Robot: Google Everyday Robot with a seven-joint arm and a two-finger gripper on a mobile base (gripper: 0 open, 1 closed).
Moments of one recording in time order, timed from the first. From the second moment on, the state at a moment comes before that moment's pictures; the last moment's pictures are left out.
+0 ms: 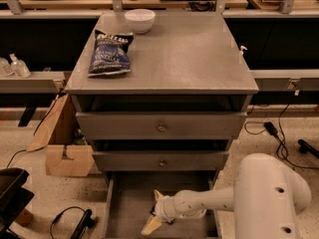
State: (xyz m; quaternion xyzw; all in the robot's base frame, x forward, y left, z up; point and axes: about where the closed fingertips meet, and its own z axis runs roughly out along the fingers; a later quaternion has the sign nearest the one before) arm 0.507 0.032 0.227 -0.56 0.75 0.20 0.29
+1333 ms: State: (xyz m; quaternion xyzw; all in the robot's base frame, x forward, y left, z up) arm 0.577 0.020 0.131 -0.58 0.77 0.15 0.22
